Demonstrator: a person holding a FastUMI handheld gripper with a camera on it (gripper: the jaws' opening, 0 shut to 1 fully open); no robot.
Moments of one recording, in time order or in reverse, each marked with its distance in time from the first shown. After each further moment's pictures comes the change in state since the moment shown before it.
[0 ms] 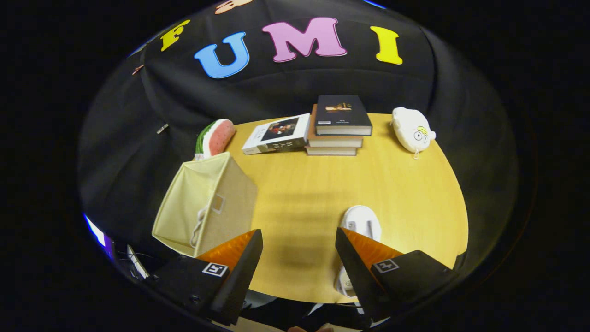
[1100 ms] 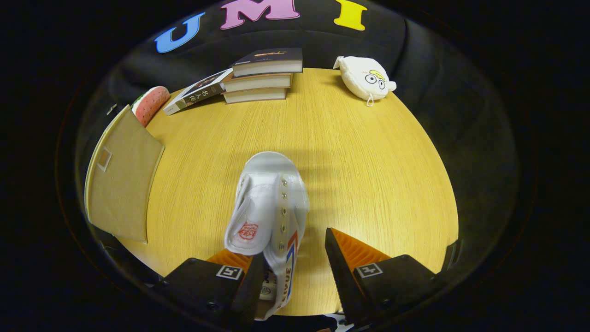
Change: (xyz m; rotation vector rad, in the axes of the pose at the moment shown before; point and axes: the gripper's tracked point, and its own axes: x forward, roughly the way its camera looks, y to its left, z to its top) arm 0.092 -0.125 -0.079 0.013 0.160 -0.233
